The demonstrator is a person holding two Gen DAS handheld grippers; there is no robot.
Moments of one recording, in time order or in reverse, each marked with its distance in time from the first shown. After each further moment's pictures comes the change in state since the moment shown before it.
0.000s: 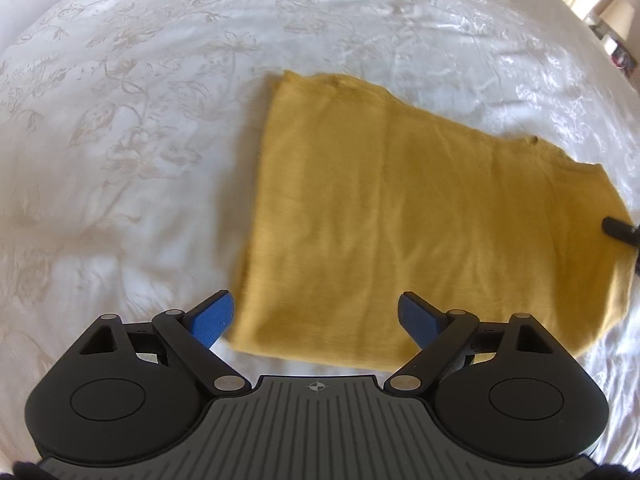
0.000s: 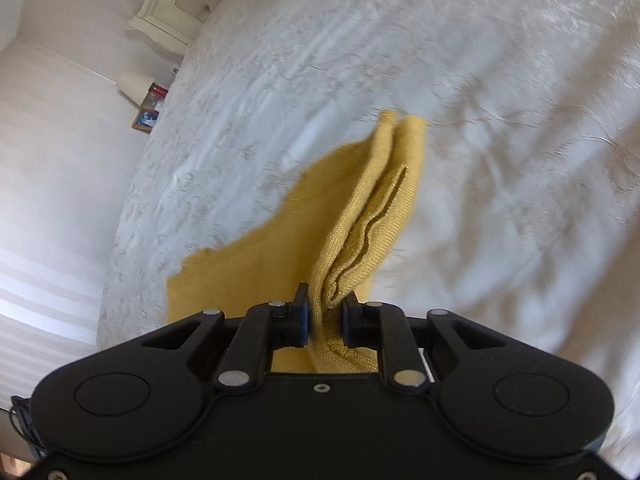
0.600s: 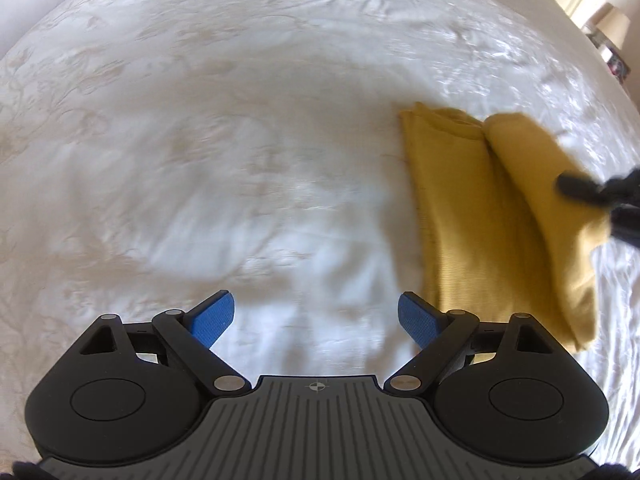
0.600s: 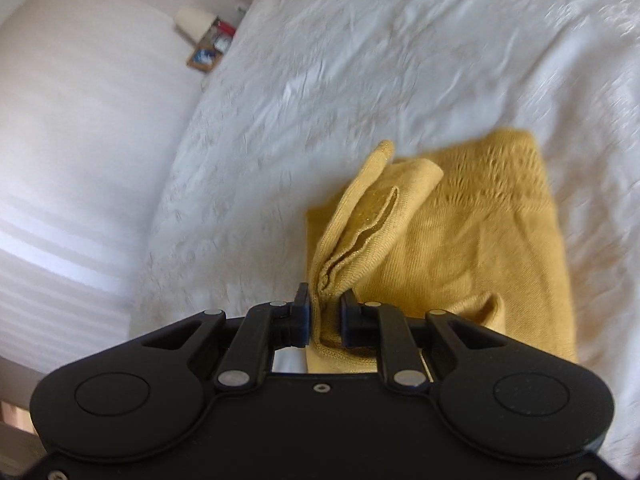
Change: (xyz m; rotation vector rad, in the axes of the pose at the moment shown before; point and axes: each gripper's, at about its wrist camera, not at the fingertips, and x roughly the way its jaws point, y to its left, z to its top) left arm -0.002 0.138 0.023 0.004 0.006 -0.051; right arm 0.133 0.177 -0.072 -0.153 0.160 0.038
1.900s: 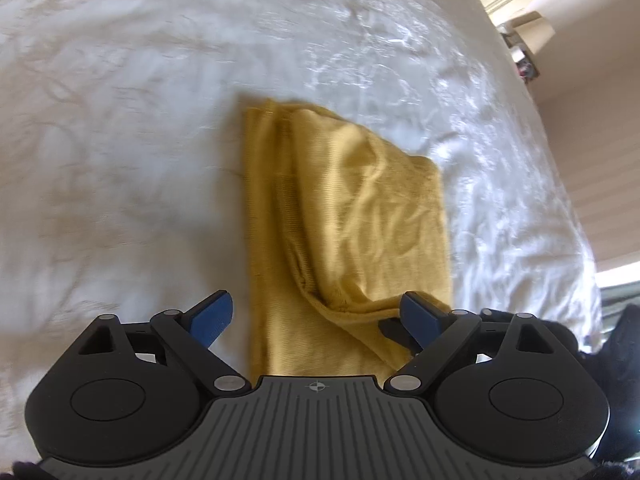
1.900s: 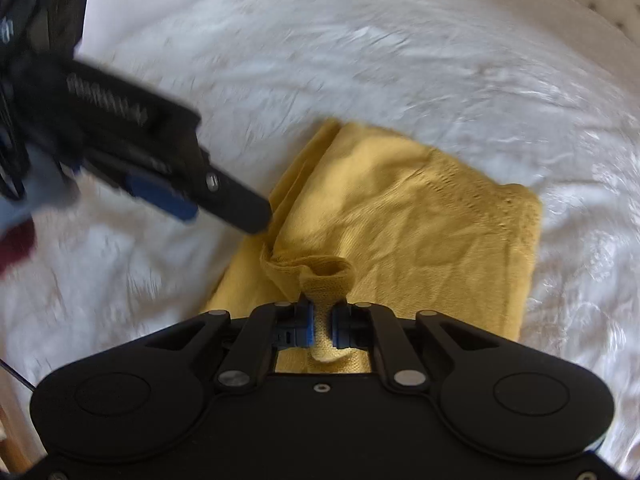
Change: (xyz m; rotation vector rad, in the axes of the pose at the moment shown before) left arm 0.045 -0.051 0.052 -0.030 0.137 -0.450; right arm -0.002 0.061 -0.067 -0.593 -0.026 -0.340
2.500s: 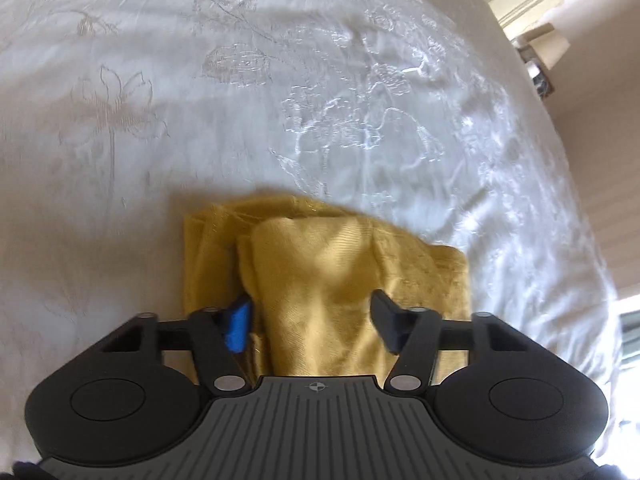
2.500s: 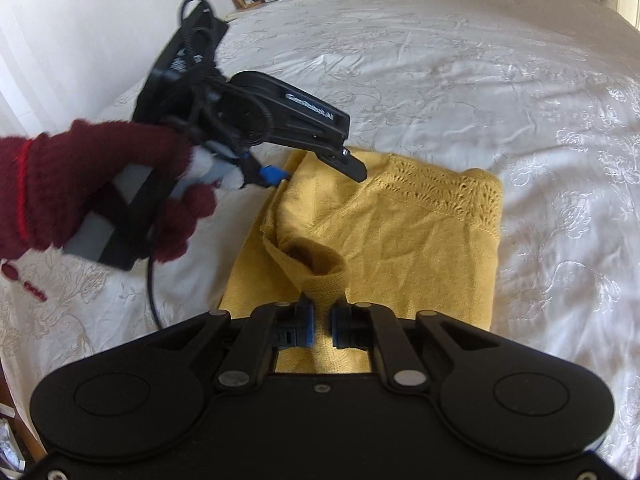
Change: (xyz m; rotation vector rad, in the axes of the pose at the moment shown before) left arm 0.071 -0.014 0.076 0.019 -0.054 0.076; right arm -0.019 -0.019 -0.010 0.106 -0.041 0.043
